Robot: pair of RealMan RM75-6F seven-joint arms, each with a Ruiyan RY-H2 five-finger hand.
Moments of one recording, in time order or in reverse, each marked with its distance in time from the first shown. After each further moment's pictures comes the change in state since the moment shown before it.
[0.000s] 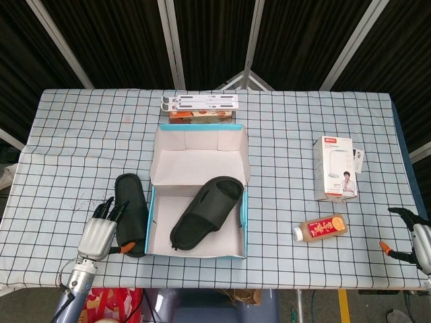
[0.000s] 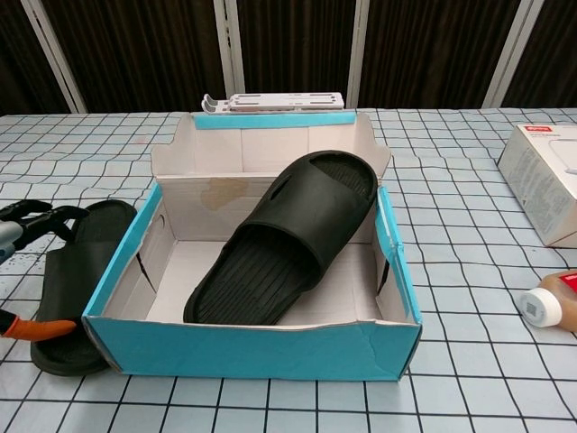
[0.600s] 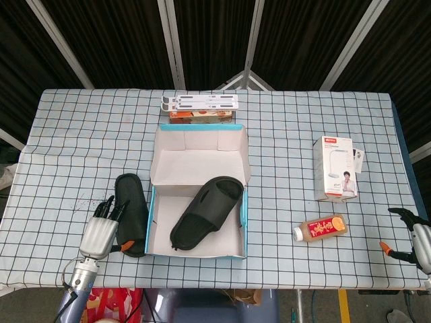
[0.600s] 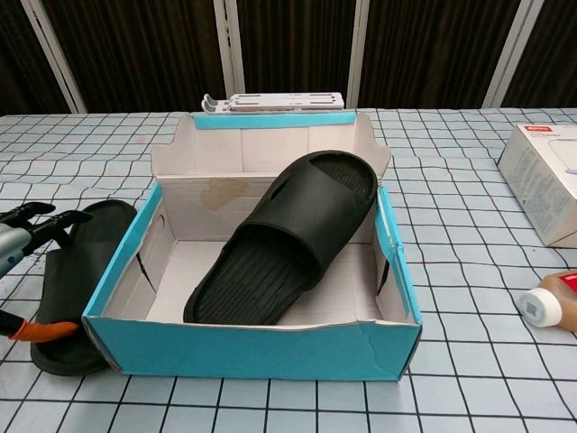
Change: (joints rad) left arm 0.005 -0.060 -0.011 0.111 0.030 0.012 0.005; right arm 0.005 -0.001 0.000 0.005 0.011 -0.013 -0.001
